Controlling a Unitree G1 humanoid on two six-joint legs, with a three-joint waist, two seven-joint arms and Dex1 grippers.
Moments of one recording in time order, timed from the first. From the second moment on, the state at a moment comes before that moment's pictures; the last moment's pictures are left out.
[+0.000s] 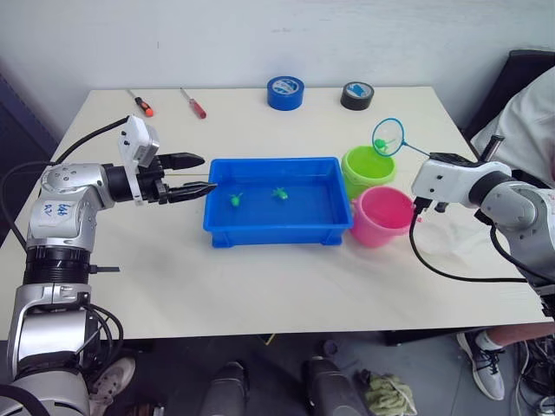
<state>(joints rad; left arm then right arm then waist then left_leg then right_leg) -0.79 0.75 0.08 0.40 -0.36 0.32 -1.16 -0.53 -1.06 0.17 0.00 -0.45 0.07 0.47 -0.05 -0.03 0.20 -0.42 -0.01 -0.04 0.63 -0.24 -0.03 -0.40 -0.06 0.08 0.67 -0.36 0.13</state>
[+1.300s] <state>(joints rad) -0.58 0.89 0.17 0.34 -0.37 0.35 -1.19 -0.54 -0.85 0.11 -0.26 -0.28 0.30 0.83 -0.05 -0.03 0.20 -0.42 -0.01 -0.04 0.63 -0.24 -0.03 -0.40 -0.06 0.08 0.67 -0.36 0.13</state>
